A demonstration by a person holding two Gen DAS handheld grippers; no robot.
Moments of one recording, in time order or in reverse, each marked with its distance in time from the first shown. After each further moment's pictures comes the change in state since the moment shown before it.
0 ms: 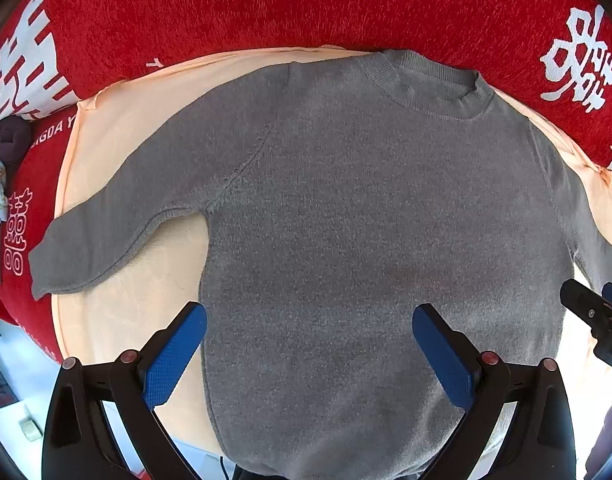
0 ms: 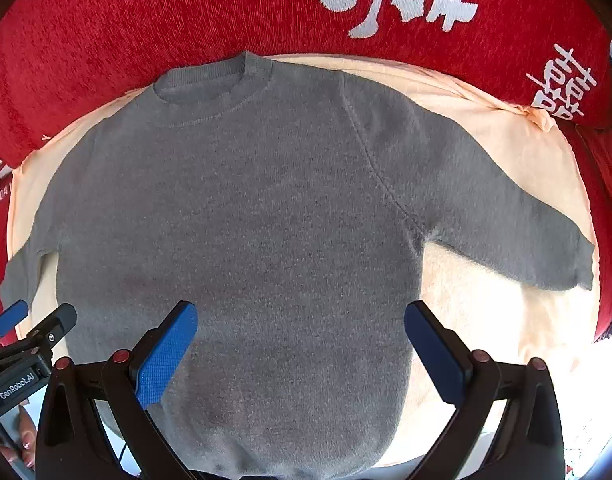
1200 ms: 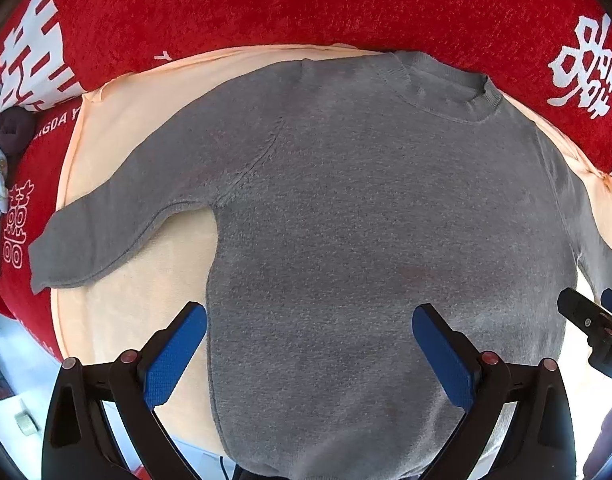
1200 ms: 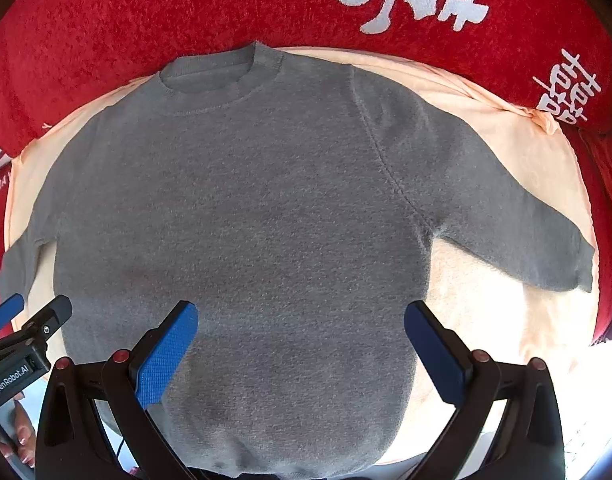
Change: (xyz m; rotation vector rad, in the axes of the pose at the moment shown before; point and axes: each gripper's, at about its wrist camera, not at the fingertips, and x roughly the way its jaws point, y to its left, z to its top) left arm 0.002 0.011 -0.002 -0.025 0.001 -0.005; right arm 0.004 0.008 -0.003 -0.023 0.014 -0.012
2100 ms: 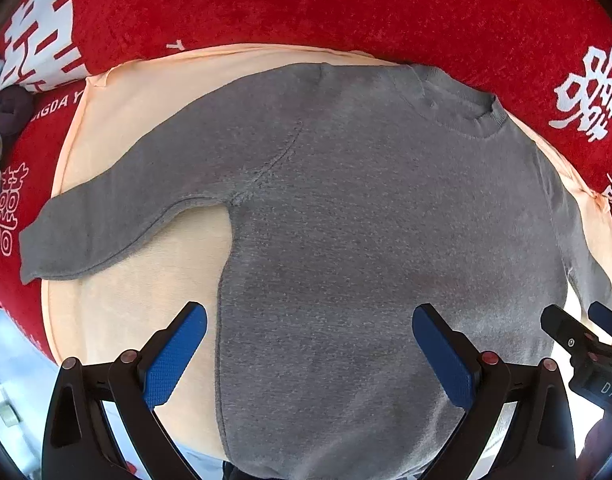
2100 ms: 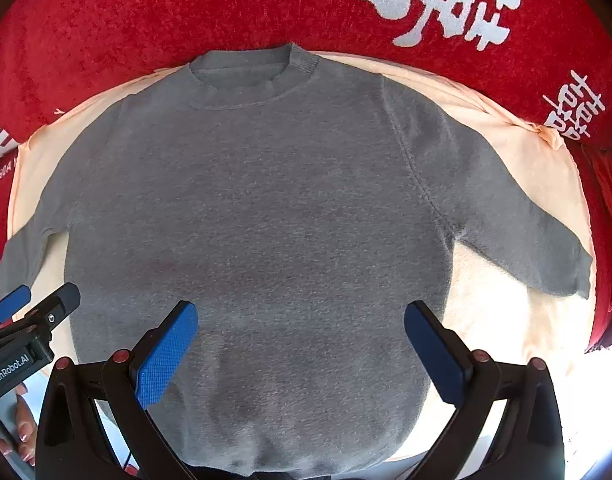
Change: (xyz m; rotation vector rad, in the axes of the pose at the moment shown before) left arm 0.000 0.024 0.000 -0.057 -0.009 -0.059; right arm -0.005 0.038 -0.008 -0.039 -0.012 -0.016
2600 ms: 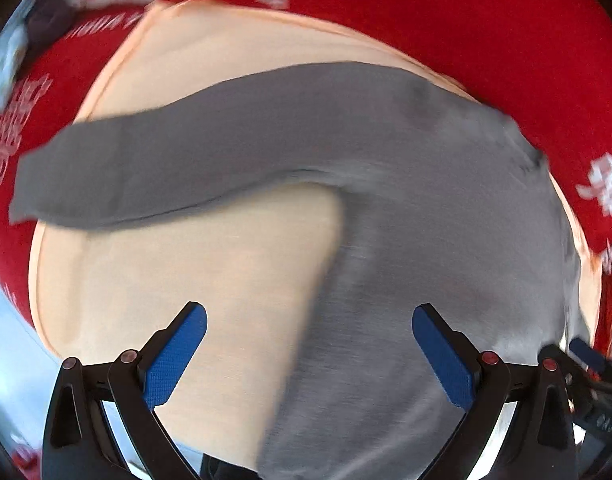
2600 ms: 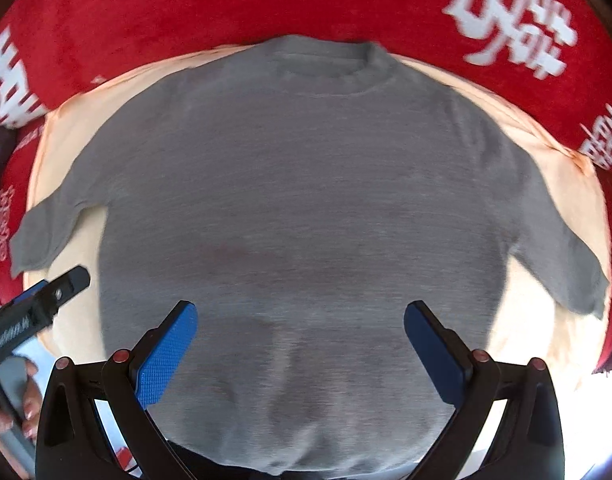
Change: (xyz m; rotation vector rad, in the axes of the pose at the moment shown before) left arm 0.022 0.112 -0.013 -0.236 0.004 -0.089; right arm 0.010 0.071 -0.006 -0.117 0.017 0.092
